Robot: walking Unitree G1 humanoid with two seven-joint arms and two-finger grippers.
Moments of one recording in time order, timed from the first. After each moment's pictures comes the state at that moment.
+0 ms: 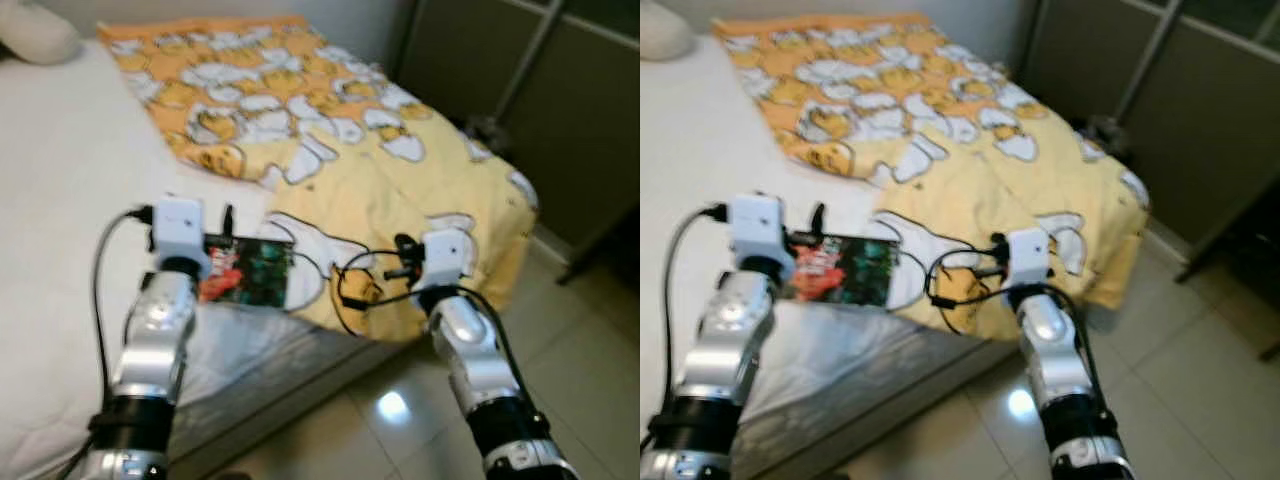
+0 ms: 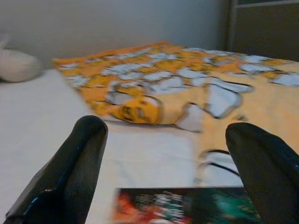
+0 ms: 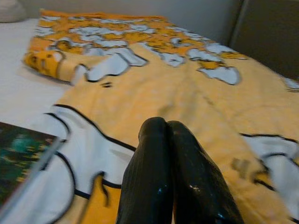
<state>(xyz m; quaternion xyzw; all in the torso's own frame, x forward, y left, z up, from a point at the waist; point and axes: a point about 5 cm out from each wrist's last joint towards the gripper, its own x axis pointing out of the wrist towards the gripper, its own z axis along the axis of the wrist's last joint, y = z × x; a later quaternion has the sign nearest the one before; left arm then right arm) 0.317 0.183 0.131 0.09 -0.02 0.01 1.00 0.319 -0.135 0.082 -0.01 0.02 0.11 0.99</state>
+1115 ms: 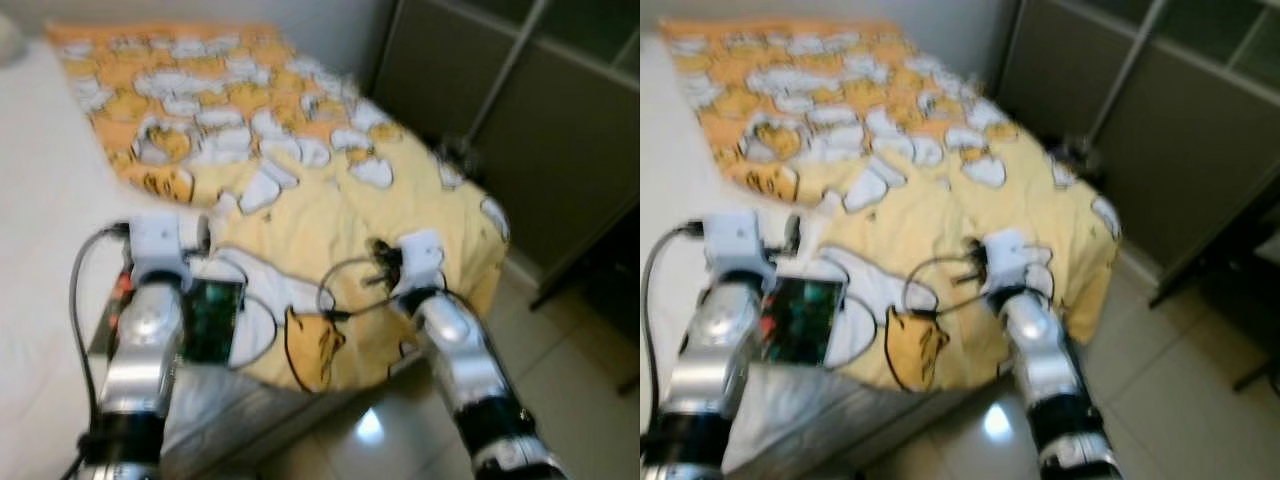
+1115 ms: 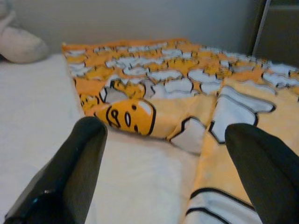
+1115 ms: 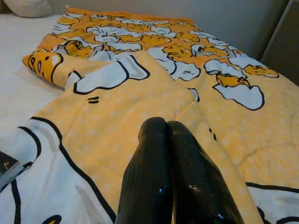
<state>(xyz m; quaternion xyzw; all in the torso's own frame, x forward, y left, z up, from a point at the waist) 0.307 0.200 0.123 0.06 -0.01 0.08 0.99 0.317 -0.108 0.083 0.00 0.03 0.20 0.98</state>
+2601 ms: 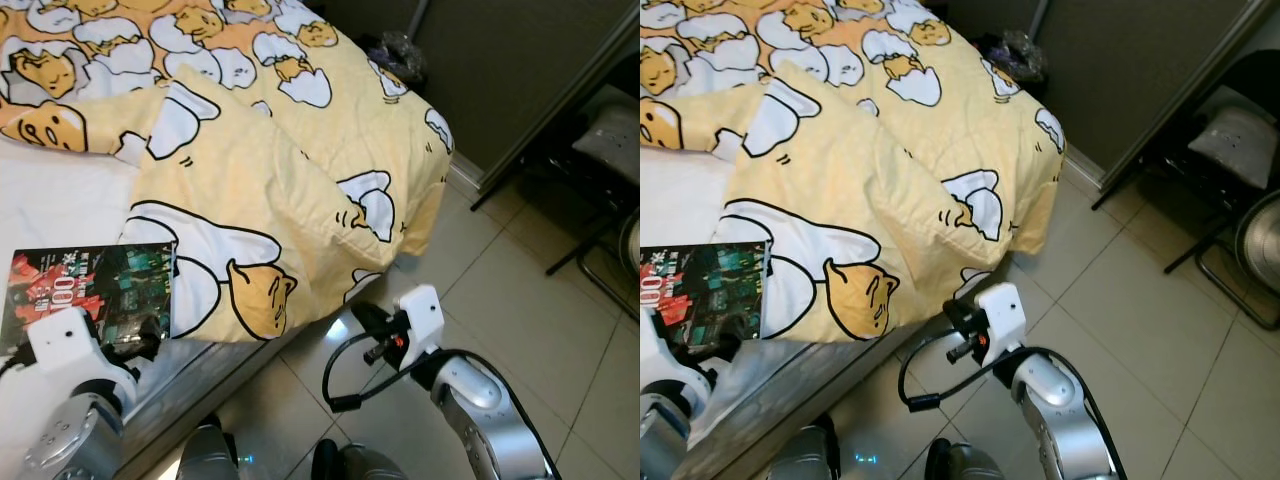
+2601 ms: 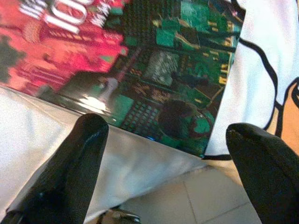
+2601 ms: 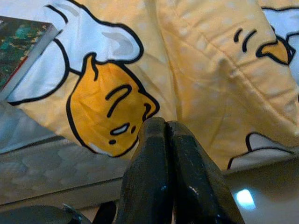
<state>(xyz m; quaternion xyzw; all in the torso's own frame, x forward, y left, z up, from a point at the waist) 0.185 0.231 0.107 -0.15 0.21 0.19 0.95 0.239 -0.107 0.068 0.02 0.11 0.32 0.94</state>
